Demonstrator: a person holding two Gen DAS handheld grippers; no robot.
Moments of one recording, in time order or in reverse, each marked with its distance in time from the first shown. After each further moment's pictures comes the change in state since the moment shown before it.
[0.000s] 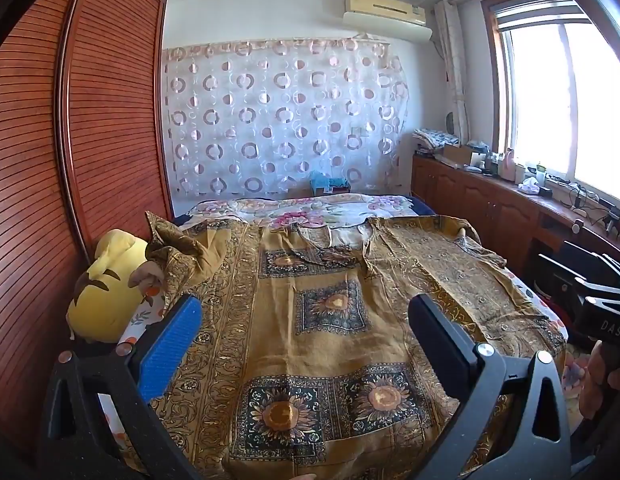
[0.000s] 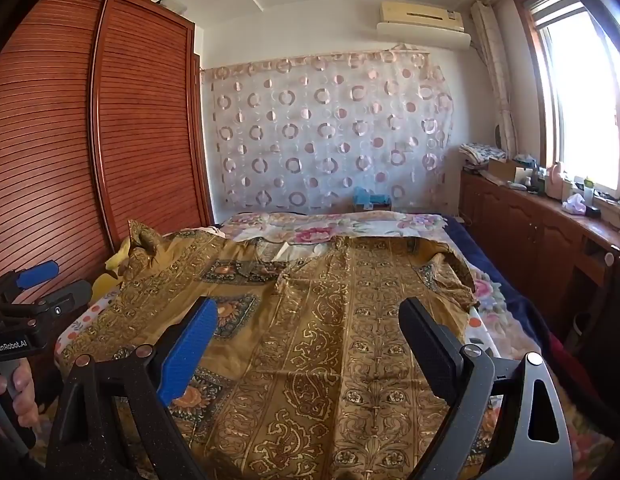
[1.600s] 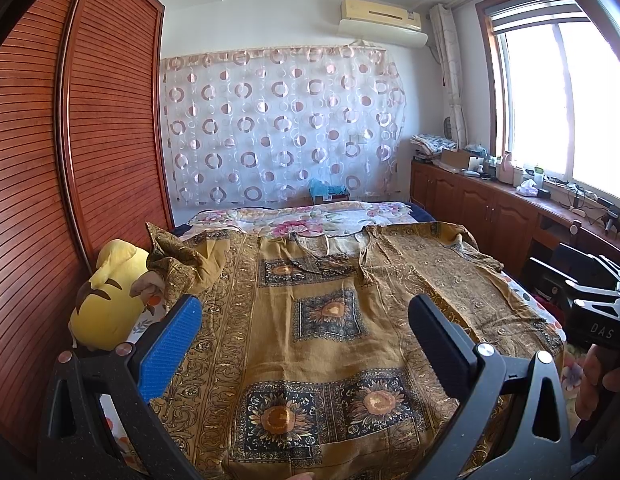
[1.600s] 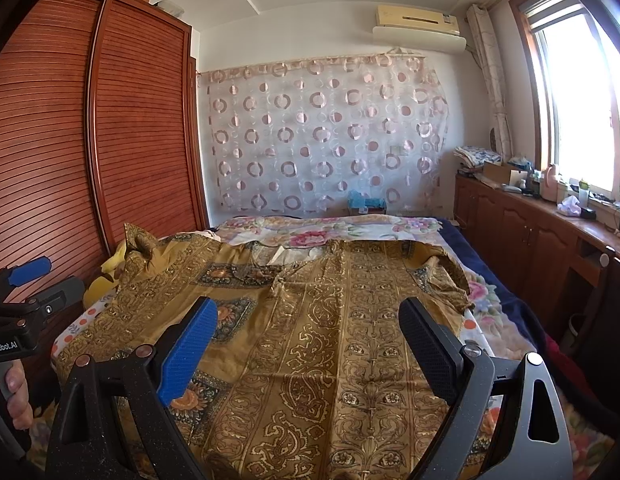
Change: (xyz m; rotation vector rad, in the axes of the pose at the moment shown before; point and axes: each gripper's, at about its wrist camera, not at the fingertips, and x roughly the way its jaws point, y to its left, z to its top) left arm -0.006 -0.008 0.004 0.017 -0.012 0.005; right arm -0.003 0.001 0.001 -0.002 -0.015 -0.018
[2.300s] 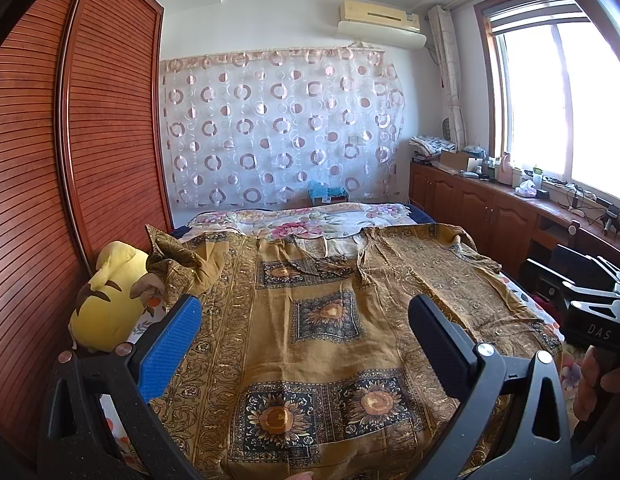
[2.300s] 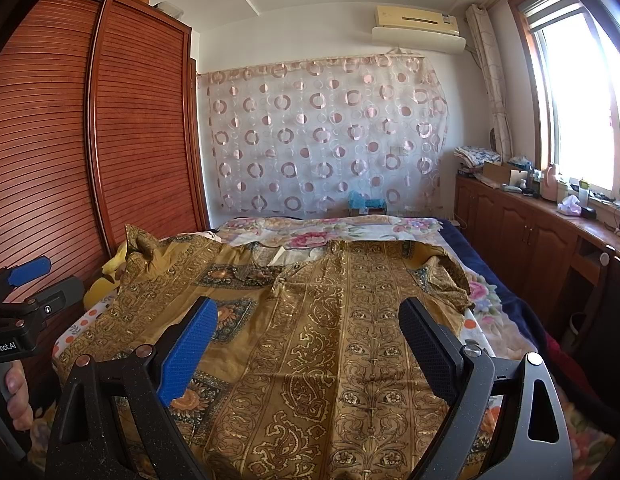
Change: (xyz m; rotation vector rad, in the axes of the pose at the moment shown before) left arm 0.000 -0.001 0.003 0.003 -0.007 0.001; right arm 0.000 0.001 0.000 0.005 -0.001 0.000
